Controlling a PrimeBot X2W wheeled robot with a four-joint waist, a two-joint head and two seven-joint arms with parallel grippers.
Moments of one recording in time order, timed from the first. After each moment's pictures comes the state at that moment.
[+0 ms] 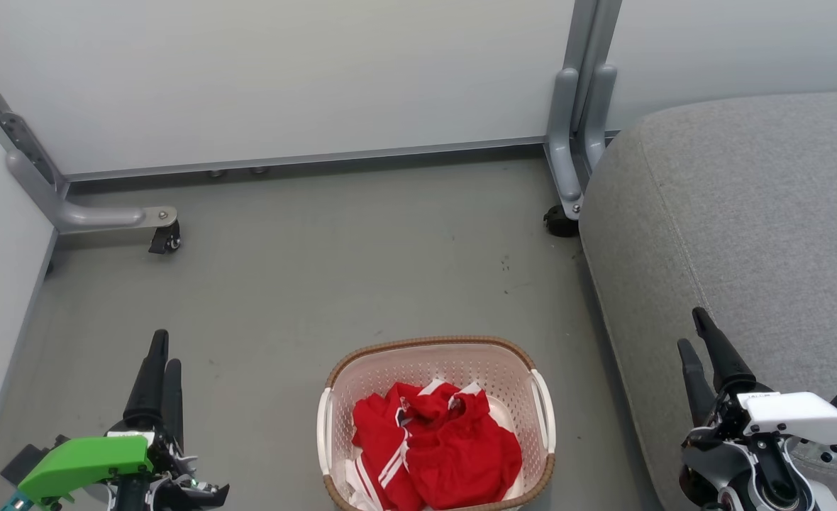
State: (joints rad) left arm -0.08 0.04 0.08 0.26 -1.62 -0.13 0.08; right arm -0.08 -0.04 -0.08 0.26 1.61 0.13 0.08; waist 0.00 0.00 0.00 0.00
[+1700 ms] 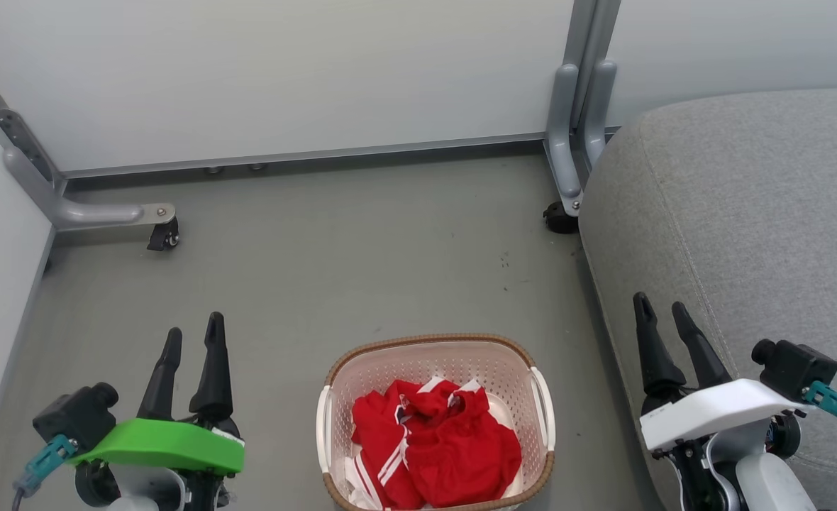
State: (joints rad) left arm -0.07 0.07 -0.05 0.19 -0.69 -0.13 -0.12; right arm -0.07 -0.04 0.05 0.16 0.58 0.13 -0.12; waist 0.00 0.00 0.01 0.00
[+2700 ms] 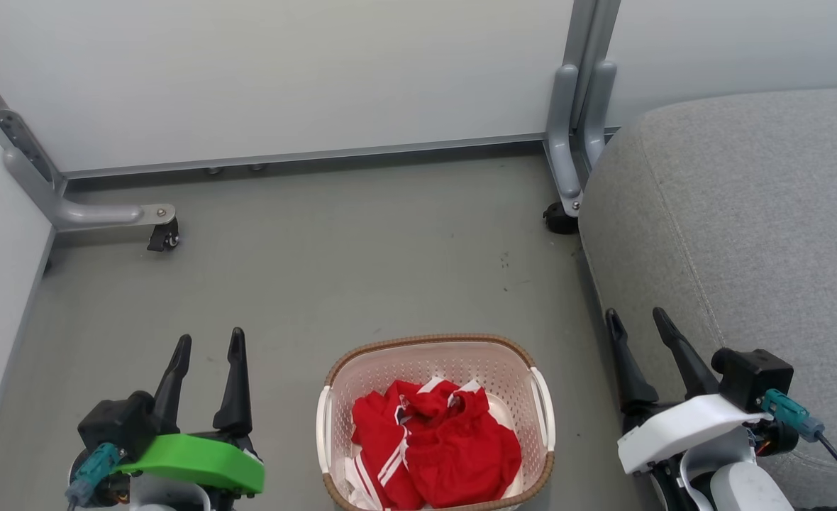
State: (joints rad) left arm -0.05 0.06 -0.06 0.22 -0.38 -0.13 -0.19; right arm -0.05 -0.05 0.09 0.16 0.32 0.13 -0.15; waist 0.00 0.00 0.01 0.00
